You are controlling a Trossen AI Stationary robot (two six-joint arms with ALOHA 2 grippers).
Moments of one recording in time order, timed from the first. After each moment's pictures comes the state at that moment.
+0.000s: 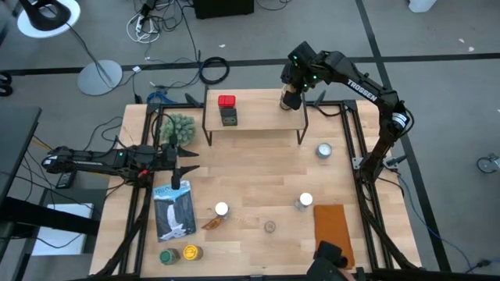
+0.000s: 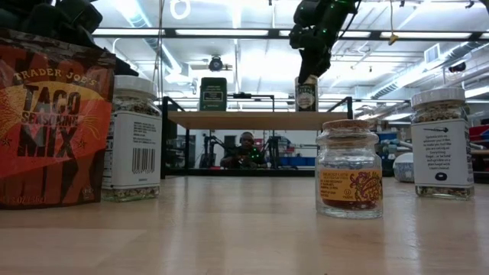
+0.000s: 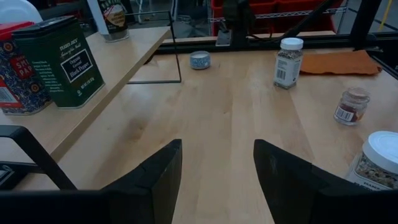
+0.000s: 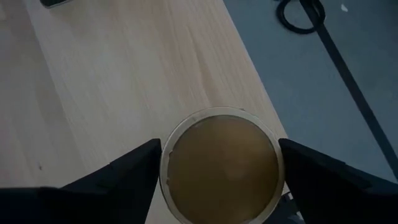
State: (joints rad) left arm -0.06 0.35 0.27 -0.18 -0.22 0.02; right arm -0.70 1.72 1.83 -1.13 -0.05 -0.31
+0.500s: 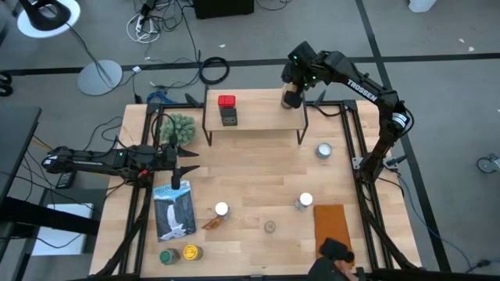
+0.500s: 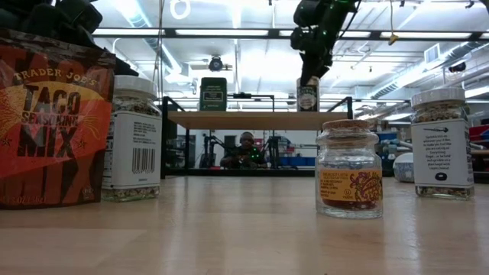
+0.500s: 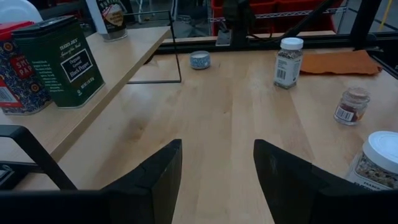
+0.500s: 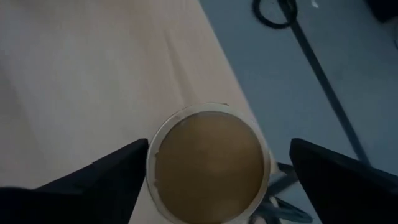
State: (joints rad) left arm -0.06 0.35 0.27 -0.18 -0.22 0.02; right arm -0.70 1.71 1.83 -1.12 0.06 -0.32
